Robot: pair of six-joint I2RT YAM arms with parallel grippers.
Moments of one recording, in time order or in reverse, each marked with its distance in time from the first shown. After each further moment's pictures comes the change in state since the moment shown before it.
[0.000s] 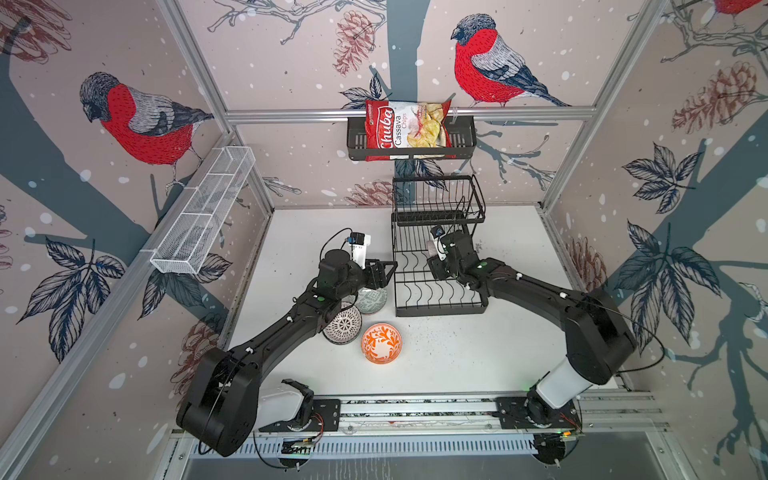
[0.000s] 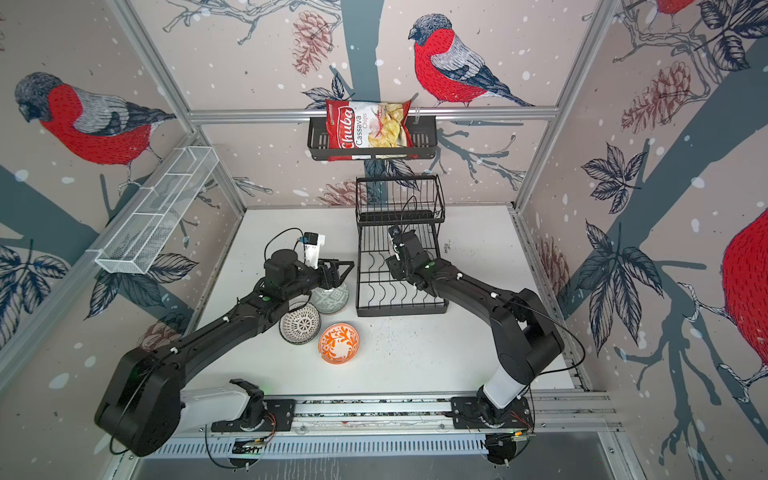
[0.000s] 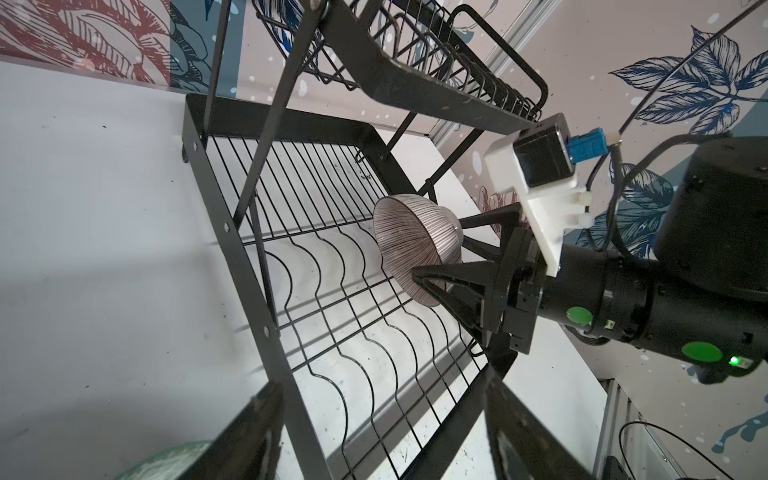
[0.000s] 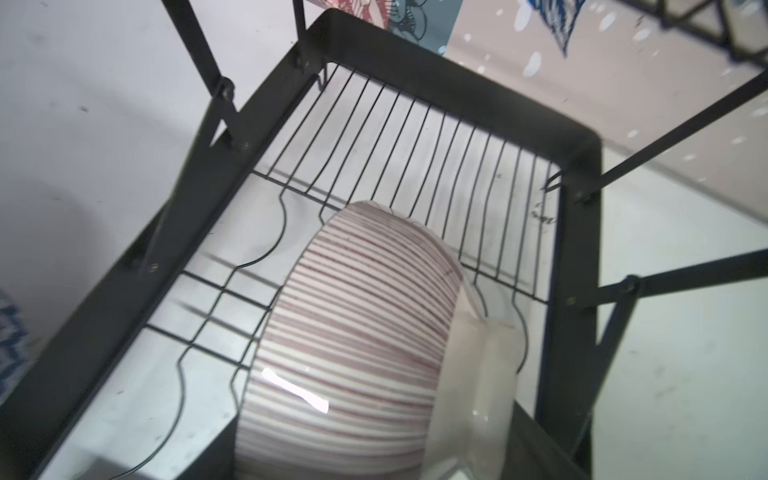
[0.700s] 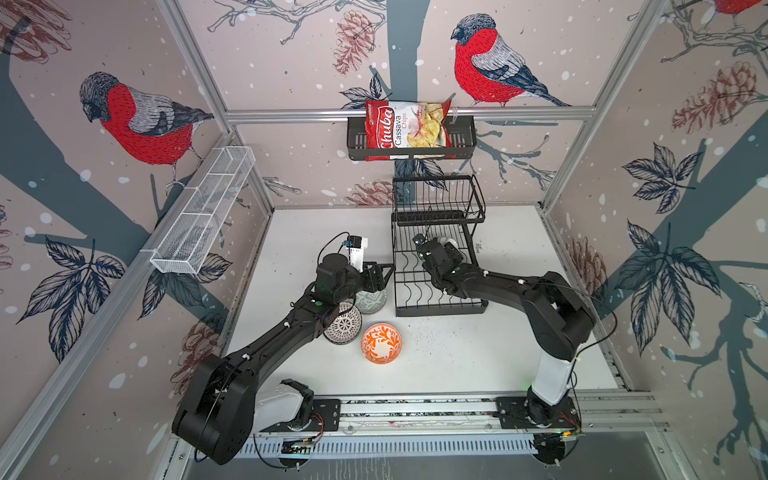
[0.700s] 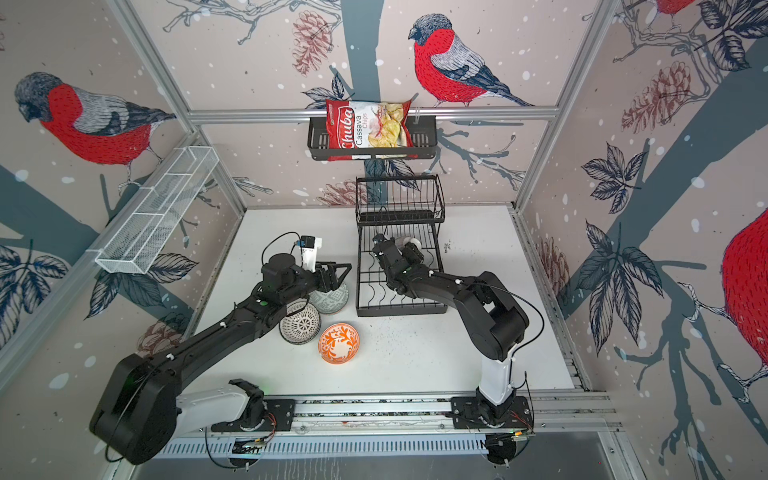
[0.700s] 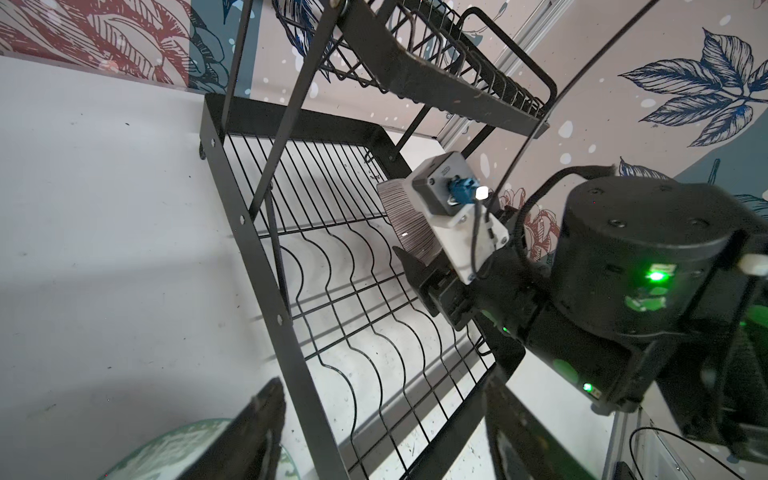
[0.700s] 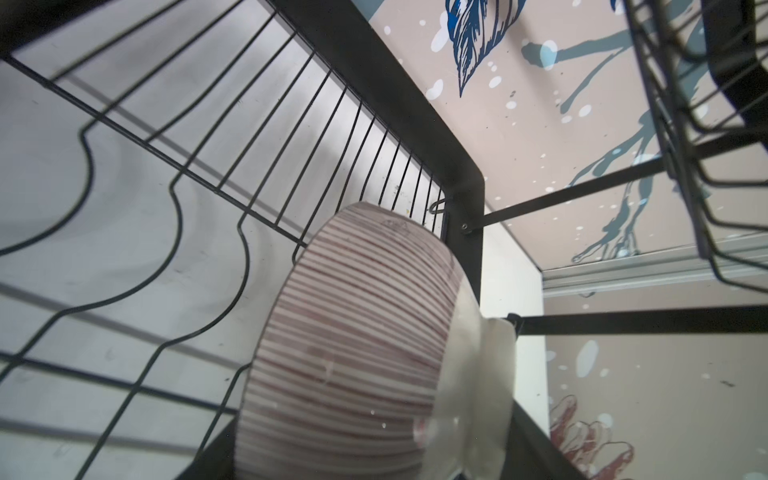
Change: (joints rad) left arm 0.001 -0.036 -0.042 0.007 -0.028 -0.001; right arm 0.074 0.235 0.056 0.161 0.455 -0.340
